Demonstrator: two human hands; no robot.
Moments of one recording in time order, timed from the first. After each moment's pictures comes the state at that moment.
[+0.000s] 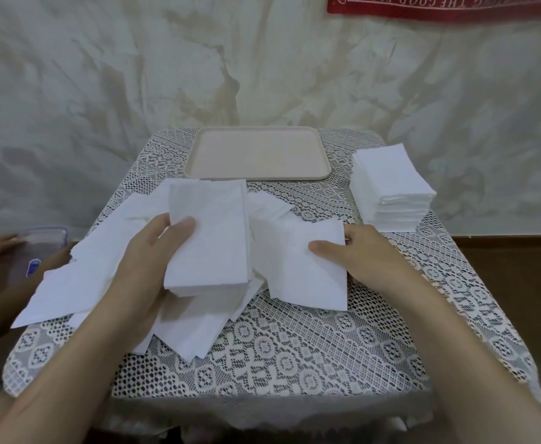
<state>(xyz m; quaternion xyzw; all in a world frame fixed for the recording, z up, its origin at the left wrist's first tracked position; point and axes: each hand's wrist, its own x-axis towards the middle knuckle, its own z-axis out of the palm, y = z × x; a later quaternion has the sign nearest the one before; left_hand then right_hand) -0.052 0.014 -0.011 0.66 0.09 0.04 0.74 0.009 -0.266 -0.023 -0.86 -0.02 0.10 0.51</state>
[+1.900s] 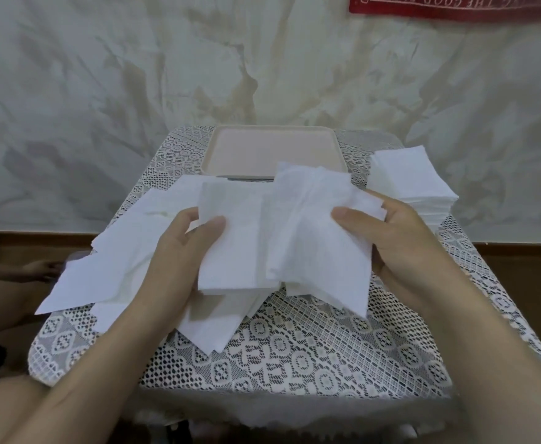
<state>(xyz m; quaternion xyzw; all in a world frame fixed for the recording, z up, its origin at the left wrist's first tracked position) -0.048 0.007 -0.018 0.67 0.09 0.07 0.73 -0.014 -0.249 0.018 -0.64 -0.06 0.09 0.76</state>
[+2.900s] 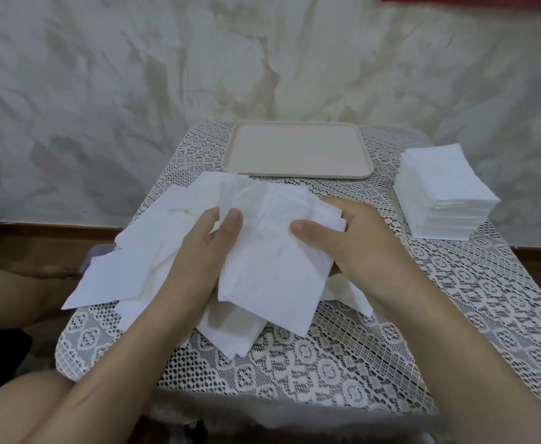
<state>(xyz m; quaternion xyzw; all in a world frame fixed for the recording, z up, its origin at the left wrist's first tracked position) -0.047 0.017 -0.021 0.69 0.05 0.05 0.72 -0.018 -0.188 0.019 -0.74 -0.10 0.11 0.66</state>
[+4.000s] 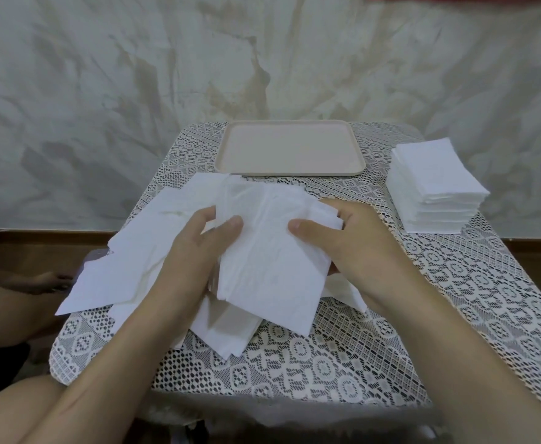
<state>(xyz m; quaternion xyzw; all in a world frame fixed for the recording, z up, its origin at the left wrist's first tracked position) -0.043 0.018 -0.023 0.68 0.07 0.03 0.73 -0.015 -0.194 0.010 -0.74 -0.08 0.10 0.66</state>
